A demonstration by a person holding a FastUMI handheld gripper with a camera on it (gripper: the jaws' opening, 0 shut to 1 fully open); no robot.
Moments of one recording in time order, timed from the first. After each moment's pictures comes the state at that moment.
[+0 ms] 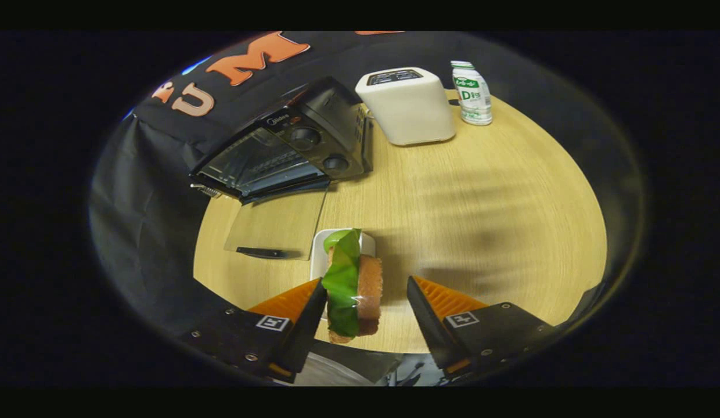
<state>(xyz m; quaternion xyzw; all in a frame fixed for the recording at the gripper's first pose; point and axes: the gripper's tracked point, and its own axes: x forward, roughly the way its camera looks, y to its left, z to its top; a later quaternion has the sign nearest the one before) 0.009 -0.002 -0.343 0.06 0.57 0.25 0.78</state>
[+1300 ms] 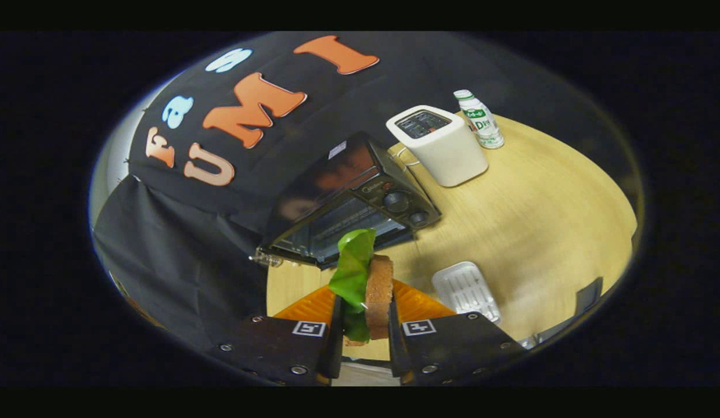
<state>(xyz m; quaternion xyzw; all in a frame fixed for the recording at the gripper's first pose) 0.025 0.114 -0.234 0.29 0.44 0.20 0.83</state>
